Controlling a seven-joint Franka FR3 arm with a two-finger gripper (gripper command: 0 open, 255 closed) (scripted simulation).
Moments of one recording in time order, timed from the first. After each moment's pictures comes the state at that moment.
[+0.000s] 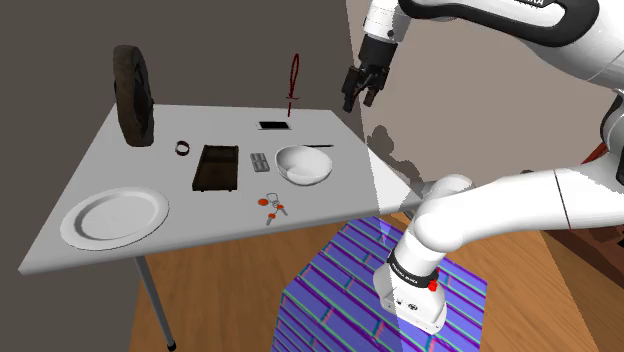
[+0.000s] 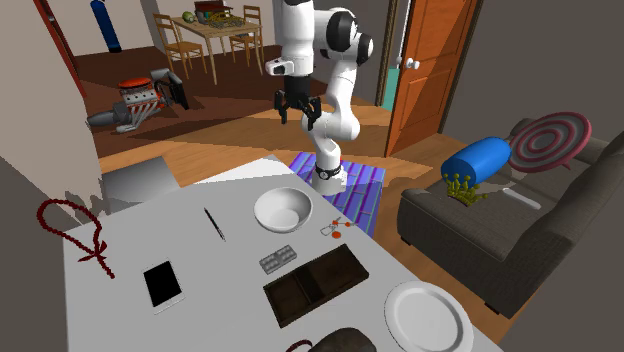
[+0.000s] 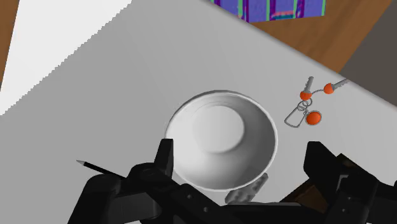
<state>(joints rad) -0.01 -0.83 -0.02 -2.30 -0.02 1.53 0.09</state>
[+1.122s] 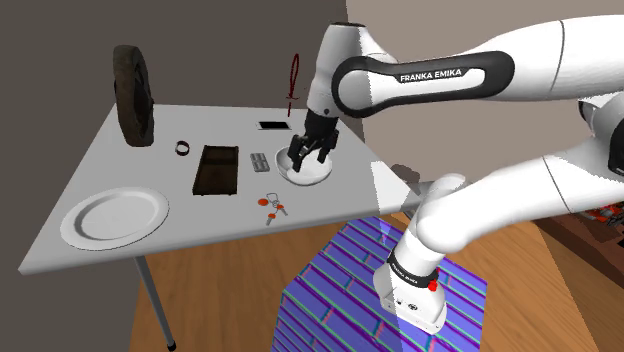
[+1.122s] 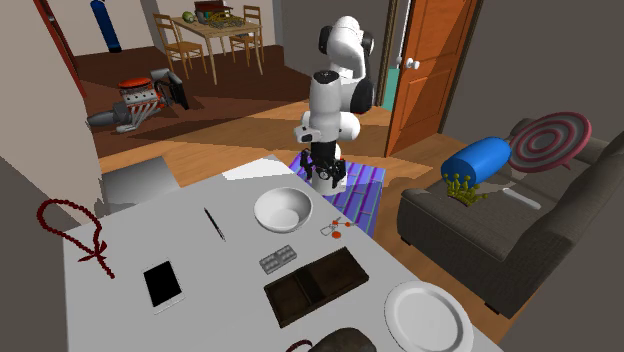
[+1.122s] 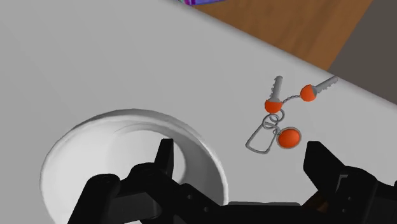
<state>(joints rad) 0.05 -0.70 0.18 -2.63 0.12 2.01 0.31</state>
